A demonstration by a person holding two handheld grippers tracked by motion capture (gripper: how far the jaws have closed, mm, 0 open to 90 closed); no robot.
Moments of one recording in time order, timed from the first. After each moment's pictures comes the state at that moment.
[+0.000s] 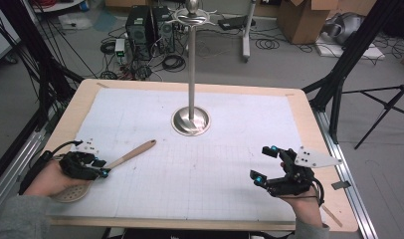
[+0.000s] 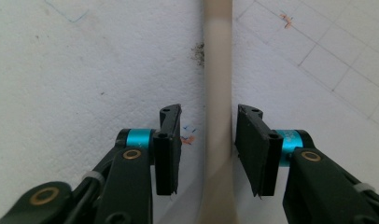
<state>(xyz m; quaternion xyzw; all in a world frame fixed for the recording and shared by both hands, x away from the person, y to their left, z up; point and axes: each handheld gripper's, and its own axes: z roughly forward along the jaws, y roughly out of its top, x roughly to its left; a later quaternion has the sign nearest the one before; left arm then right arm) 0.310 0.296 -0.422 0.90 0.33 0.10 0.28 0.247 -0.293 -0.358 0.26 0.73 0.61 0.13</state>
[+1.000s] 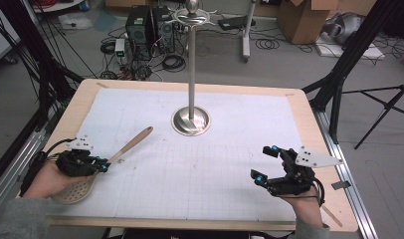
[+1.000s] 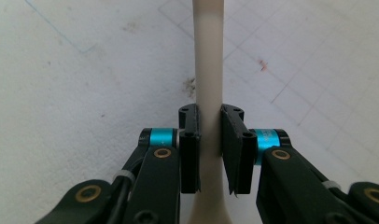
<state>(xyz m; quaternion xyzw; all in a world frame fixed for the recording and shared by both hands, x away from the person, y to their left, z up) 0.306 0.300 -0.406 0.87 0.34 0.09 0.35 0.247 -0.294 -0.357 0.26 0.73 0.61 0.13</state>
